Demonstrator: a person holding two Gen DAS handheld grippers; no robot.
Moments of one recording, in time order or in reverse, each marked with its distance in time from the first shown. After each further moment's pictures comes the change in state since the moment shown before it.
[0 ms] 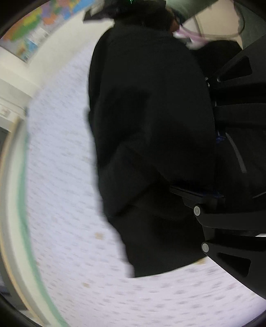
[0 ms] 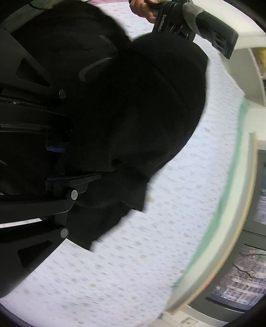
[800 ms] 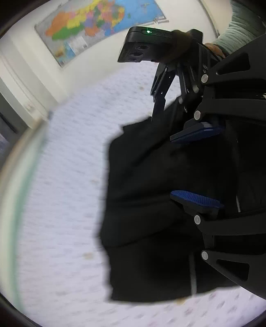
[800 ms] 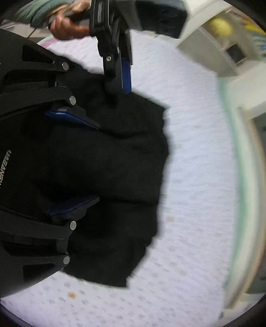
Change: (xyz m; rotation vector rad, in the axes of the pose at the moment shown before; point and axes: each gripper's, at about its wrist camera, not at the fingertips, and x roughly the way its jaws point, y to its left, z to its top) left arm -0.023 0.015 0.003 -0.221 -0.054 -0.275; right arm 0.050 0.023 0.013 0.345 0.096 0.190
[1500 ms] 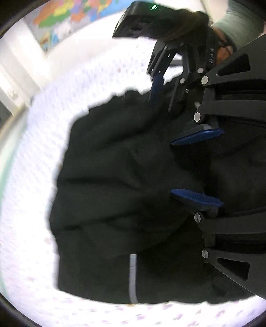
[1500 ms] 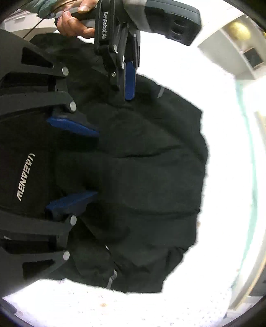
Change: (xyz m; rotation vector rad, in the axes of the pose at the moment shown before) left arm 0.018 0.025 -0.081 -0.033 0.067 0.101; right arm 0.014 0.011 -0.059 -0.028 0.041 -0.062
